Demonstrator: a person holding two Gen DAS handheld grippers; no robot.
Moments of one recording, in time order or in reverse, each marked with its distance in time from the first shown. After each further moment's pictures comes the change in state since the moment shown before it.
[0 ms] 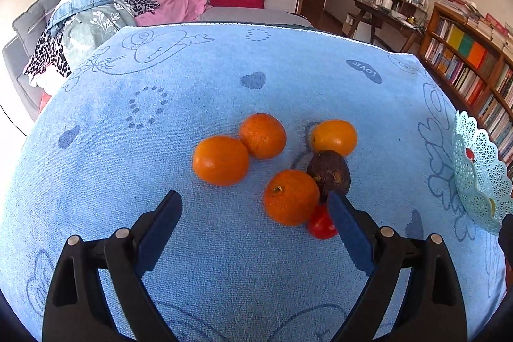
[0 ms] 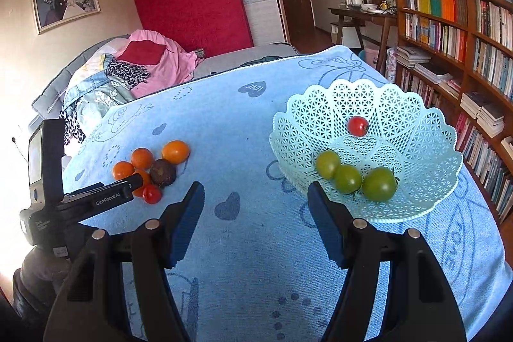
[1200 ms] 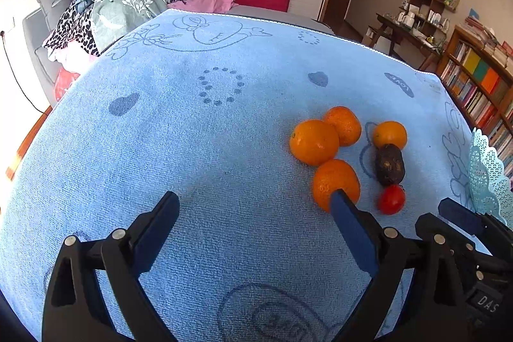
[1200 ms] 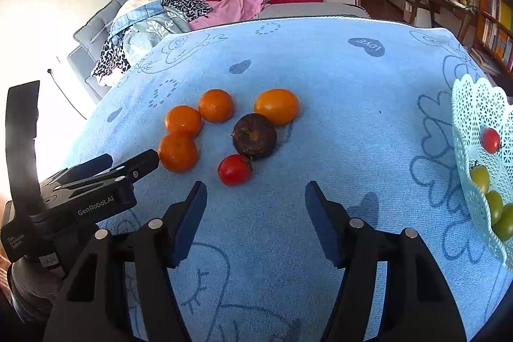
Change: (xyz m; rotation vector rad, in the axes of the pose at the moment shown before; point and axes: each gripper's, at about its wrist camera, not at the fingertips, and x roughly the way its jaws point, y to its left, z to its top) left arm -0.019 0.072 -0.023 -0.109 -0.016 0.026; right arm 0.098 0.098 -0.002 -0.221 0.244 0.207
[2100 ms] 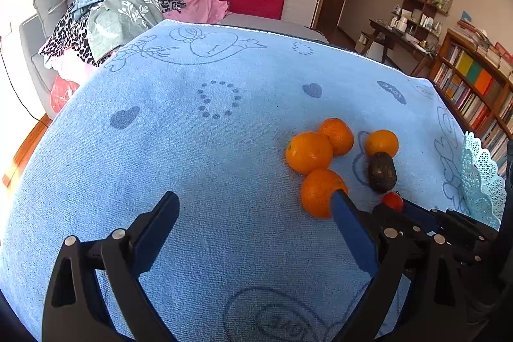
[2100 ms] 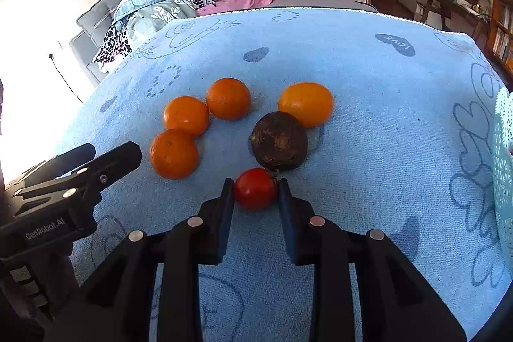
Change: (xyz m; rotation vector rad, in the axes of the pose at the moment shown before) left arm -0.011 -0.004 0.003 0.029 -0.040 -0.025; right arm 0.030 0.009 0.002 -0.021 0.015 -0.005
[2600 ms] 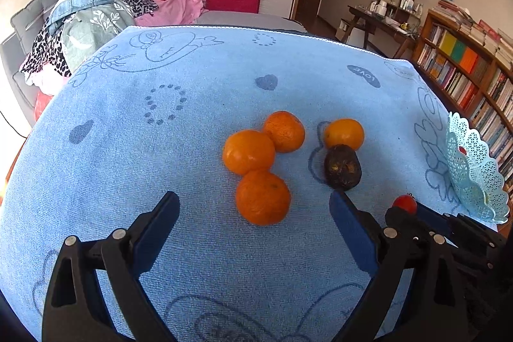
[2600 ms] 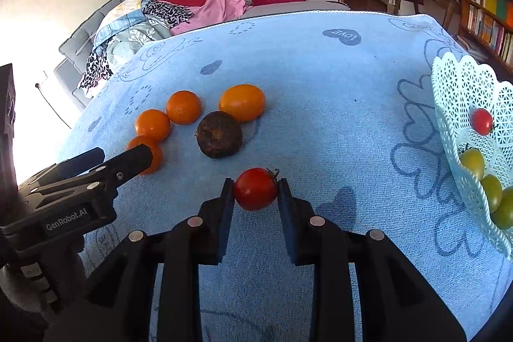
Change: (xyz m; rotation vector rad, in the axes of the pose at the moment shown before) left arm 0.018 -0.045 0.007 0.080 0.036 -0.051; right arm -0.030 -0.036 -0.015 0.106 -0.043 -0.041
